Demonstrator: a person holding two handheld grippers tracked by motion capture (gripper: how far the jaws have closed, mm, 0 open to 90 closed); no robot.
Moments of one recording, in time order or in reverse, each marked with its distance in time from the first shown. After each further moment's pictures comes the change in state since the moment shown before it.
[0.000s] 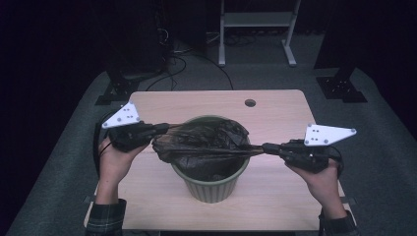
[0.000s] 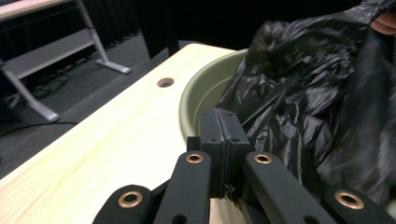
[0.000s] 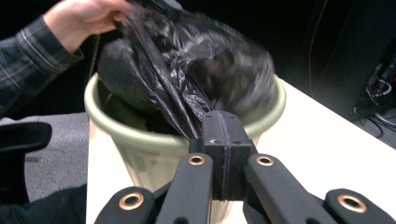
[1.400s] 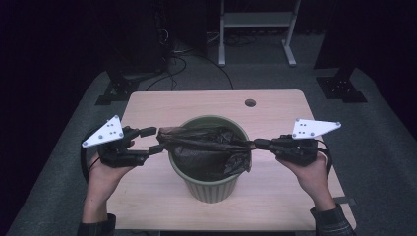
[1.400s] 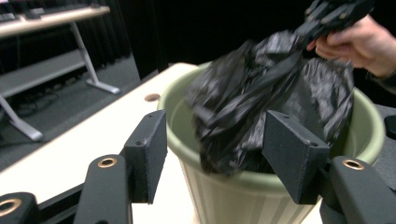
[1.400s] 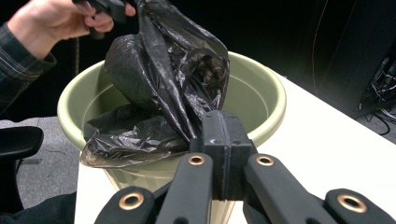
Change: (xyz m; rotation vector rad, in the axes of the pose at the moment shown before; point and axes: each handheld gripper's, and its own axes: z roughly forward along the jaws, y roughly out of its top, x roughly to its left) left arm -0.016 -0.017 -0.025 -0.127 -0.043 -0.015; right arm -0.012 0.002 0.025 0.010 0.011 0.021
